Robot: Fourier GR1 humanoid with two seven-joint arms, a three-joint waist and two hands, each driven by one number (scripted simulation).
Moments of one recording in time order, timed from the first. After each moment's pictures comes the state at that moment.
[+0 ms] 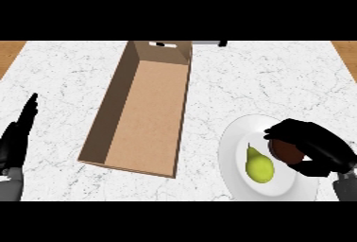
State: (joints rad) left arm -0.09 0.37 0.17 -1.36 -0.22 0.10 0.07; right arm -0.12 -0.50 0.10 -1.42 0.98 0.18 -0.63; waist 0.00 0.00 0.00
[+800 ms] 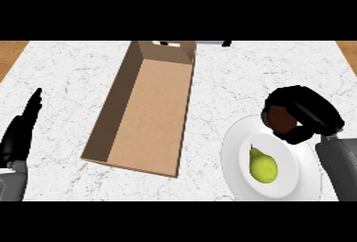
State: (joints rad) left arm -0.14 0.36 0.18 -1.32 -0.24 0.08 0.07; right arm -0.37 -0.41 0.02 -1.26 1.02 0.04 -0.63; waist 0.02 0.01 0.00
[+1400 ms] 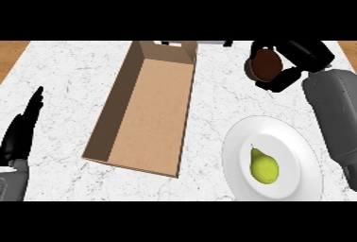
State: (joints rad) left arm -0.15 0.35 0.17 -1.33 -0.25 0.08 0.07; right arm -0.87 -0.38 -0.08 -0.86 0.93 0.12 -0.73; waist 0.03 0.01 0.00
